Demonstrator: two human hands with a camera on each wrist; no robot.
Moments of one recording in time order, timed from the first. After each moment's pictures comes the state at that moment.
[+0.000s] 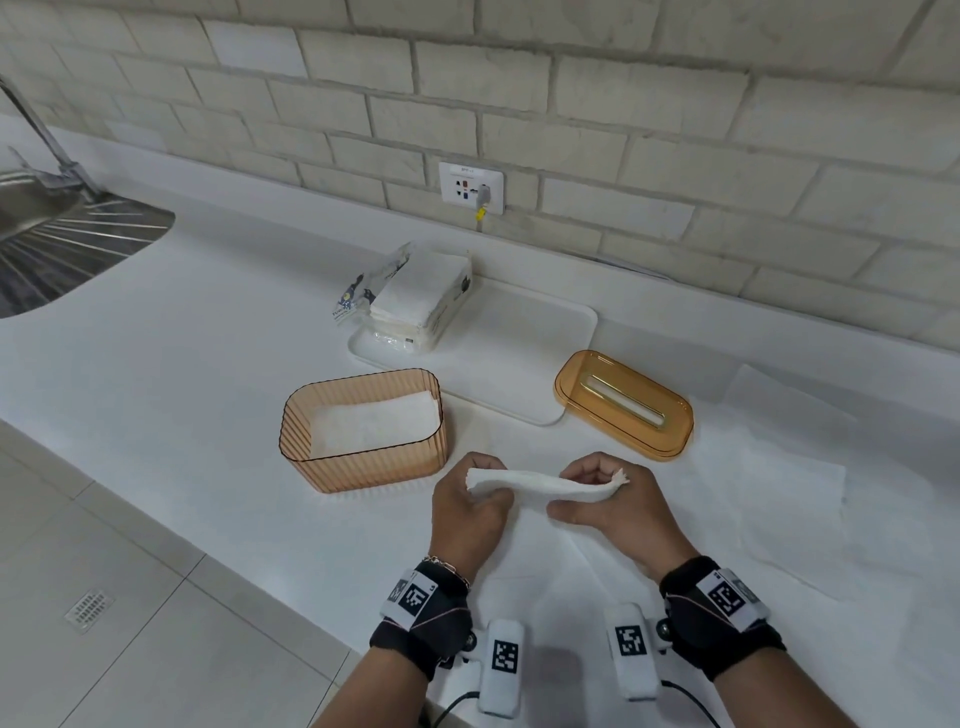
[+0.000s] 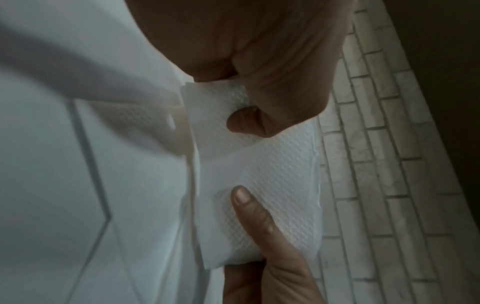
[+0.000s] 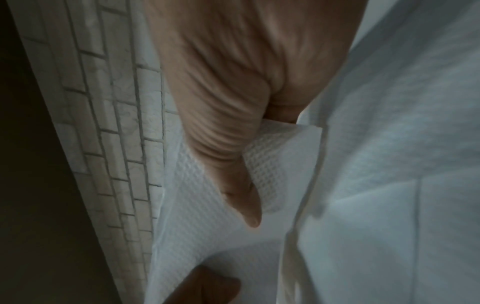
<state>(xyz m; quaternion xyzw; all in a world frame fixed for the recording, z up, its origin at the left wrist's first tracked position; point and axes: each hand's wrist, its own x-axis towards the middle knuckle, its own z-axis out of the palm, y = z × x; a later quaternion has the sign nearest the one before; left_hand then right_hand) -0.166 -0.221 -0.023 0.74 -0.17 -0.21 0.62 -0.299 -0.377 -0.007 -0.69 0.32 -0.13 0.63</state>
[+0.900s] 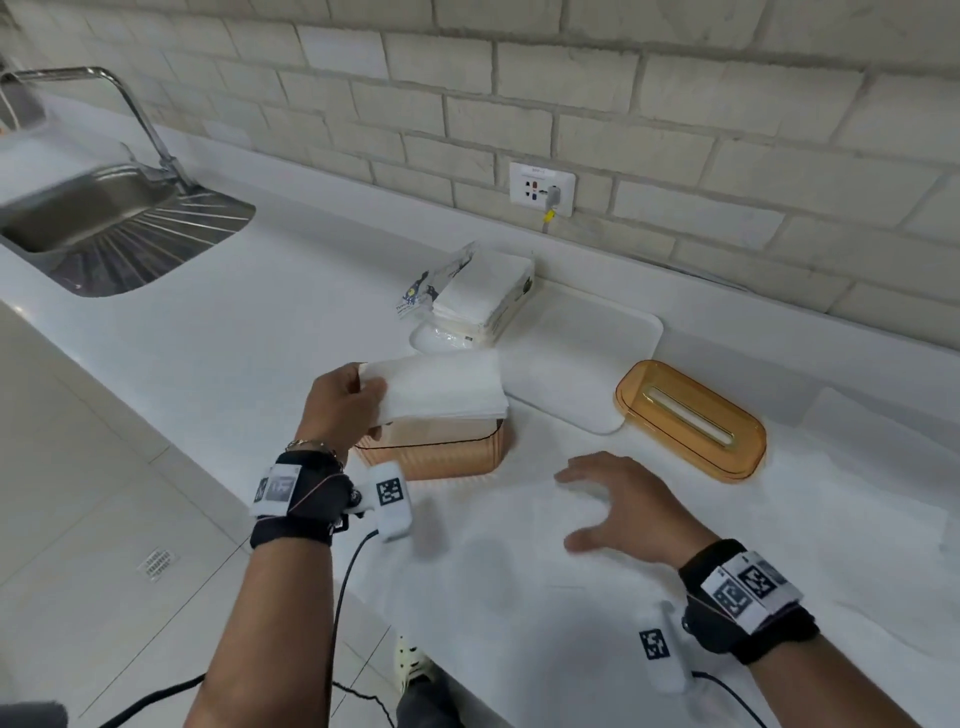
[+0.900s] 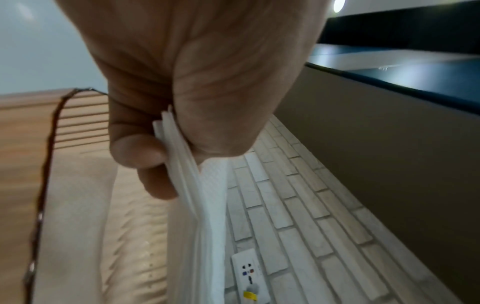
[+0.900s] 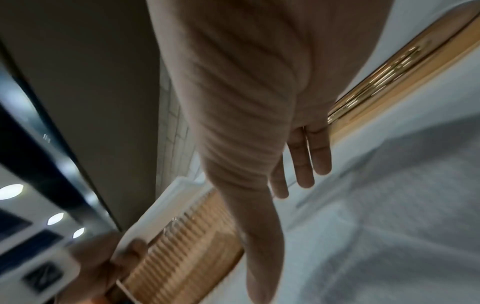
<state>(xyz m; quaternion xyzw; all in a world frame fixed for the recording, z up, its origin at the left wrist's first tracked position) 0.011 -0.126 0.054 0.84 -0.08 -0.15 0.52 -0.248 -0.368 0.007 -0.91 0.20 0.10 0.36</state>
